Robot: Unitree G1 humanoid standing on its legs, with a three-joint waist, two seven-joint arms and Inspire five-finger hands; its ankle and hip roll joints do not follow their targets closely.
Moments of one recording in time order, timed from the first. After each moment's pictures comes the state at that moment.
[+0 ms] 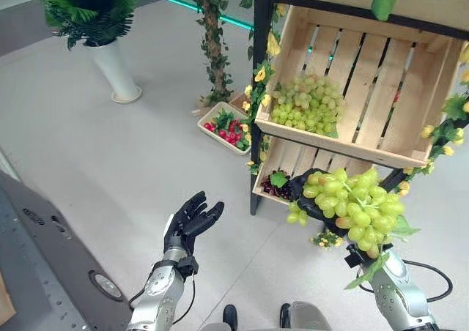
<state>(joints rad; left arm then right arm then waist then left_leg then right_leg) 0.12 0.35 -0.16 0.22 -0.59 -0.11 0.12 0.11 -0.42 0.12 -0.13 0.77 -0.10 0.37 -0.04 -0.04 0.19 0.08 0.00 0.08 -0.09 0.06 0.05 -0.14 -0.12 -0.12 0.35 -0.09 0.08</state>
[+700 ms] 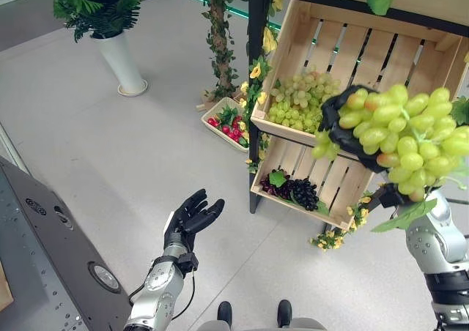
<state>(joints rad) 0.08 0.33 -0.17 0.25 -0.59 -0.09 0.12 -0.29 -0.63 -0.03 -0.15 0.88 -0.07 0.28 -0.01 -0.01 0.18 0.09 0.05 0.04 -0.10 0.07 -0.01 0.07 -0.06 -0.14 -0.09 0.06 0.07</state>
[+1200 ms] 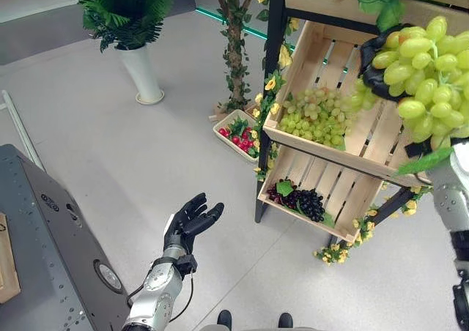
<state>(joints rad) 0.08 0.34 -0.20 0.29 -0.63 -0.10 0.11 -0.56 -0.87 0.00 0.17 0.72 -0.05 0.03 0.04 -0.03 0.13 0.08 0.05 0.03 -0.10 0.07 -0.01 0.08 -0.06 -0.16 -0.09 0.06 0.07</state>
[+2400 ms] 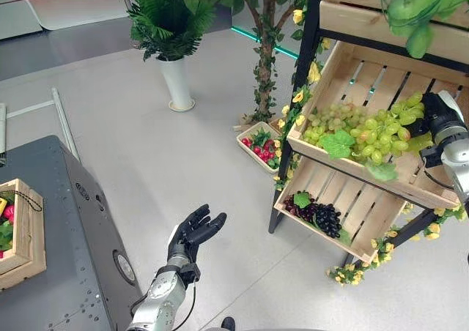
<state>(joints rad) 0.08 0.37 -0.30 0.34 -0.70 -0.15 0.15 -0.85 -0.93 0.44 0.82 0.33 0.04 -0.03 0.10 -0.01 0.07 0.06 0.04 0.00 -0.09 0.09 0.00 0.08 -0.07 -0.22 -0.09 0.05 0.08</state>
